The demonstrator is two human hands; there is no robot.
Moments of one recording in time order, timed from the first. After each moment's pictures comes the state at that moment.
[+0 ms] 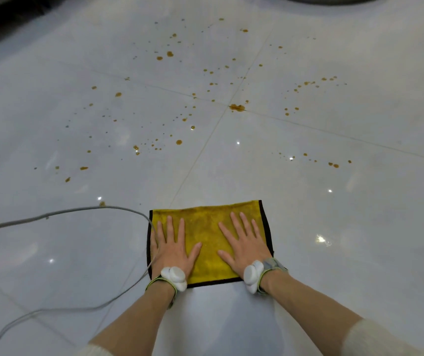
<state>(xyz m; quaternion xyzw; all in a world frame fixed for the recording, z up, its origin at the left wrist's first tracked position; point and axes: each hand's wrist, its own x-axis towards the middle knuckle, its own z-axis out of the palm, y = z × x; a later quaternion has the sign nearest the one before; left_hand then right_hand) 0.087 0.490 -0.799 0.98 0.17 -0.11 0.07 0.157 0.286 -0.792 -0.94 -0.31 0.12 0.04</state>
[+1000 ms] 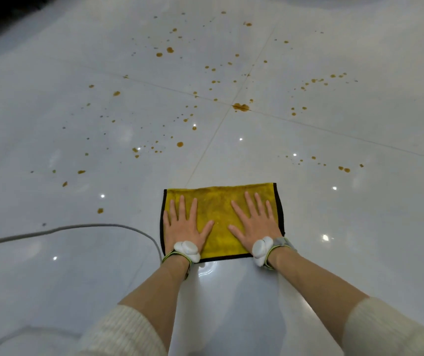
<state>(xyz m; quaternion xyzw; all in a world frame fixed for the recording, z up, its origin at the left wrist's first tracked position) 0.173 0.486 -0.797 0.98 0.17 -0.11 0.05 0.238 0.285 -0.807 -0.96 -0.24 0.10 0.02</state>
